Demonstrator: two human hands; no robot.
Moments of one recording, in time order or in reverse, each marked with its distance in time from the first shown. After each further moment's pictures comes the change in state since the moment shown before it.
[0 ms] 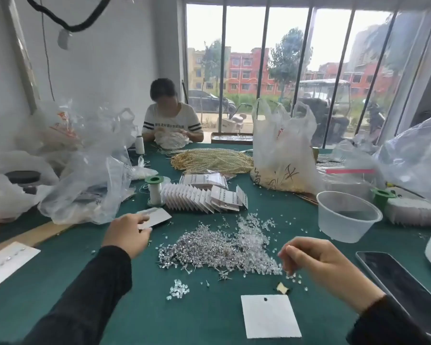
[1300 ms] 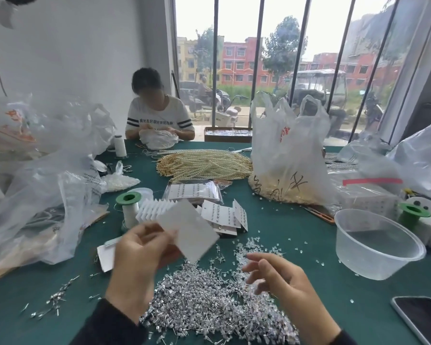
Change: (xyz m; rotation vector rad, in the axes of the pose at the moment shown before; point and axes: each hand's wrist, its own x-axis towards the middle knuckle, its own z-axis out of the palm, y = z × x) left_hand 0.031 0.080 0.033 -1.351 -0.085 -0.313; right_hand 0.092 0.050 0.040 0.350 0.103 0.031
